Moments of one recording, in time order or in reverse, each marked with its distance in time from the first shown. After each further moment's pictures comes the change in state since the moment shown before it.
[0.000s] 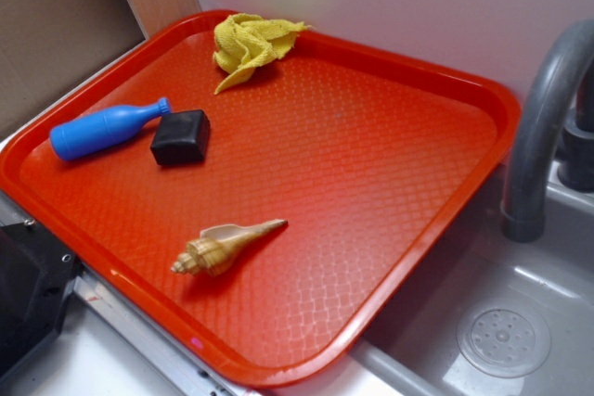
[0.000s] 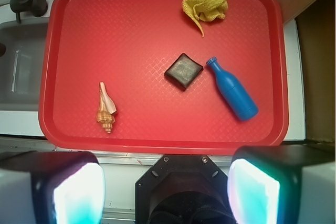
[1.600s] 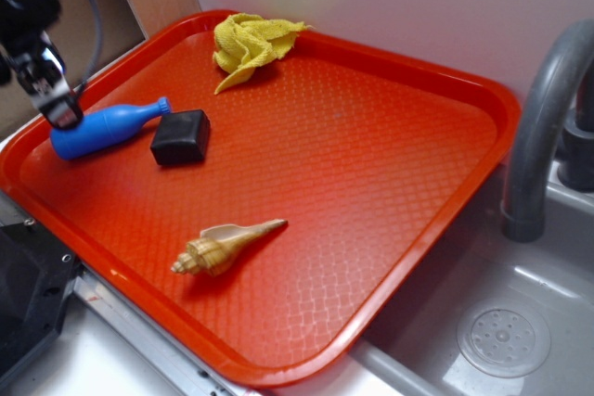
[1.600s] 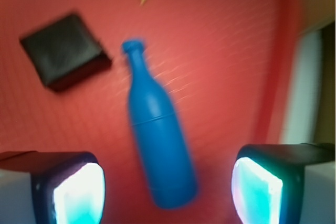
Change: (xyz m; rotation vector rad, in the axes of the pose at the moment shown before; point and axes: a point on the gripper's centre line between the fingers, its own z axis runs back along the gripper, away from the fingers) arm 0.026 0.115 -0.168 0.128 0.011 -0.316
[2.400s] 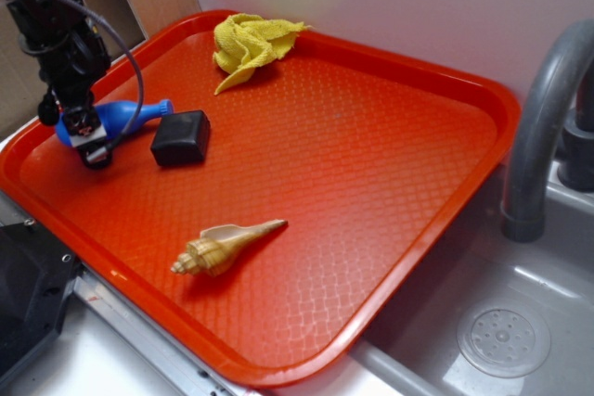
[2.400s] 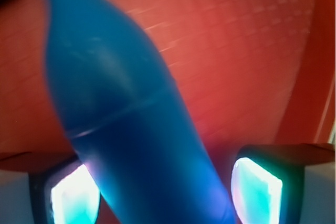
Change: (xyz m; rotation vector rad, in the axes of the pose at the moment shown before) arm -0.003 0.027 -0.053 0.131 0.163 0.021
